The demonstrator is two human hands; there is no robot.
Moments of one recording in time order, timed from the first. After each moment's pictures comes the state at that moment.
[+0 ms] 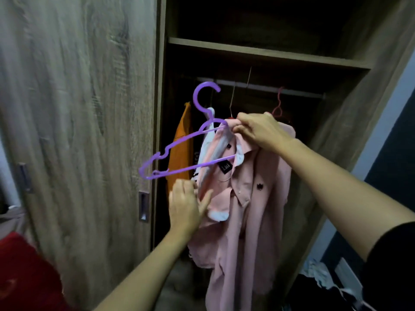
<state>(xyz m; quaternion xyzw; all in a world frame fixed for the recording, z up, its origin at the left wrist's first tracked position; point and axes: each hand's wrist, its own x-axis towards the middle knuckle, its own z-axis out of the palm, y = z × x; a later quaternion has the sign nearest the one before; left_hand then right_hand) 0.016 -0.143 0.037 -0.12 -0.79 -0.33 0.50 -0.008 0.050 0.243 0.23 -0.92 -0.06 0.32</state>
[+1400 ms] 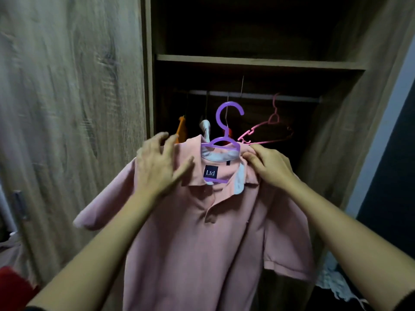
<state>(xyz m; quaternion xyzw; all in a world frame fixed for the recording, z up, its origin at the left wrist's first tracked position) -0.029 -0.200 0.157 -0.18 -0.83 -0.14 0.51 0.004 0.075 0.187 0.09 -0.93 0.12 0.34</state>
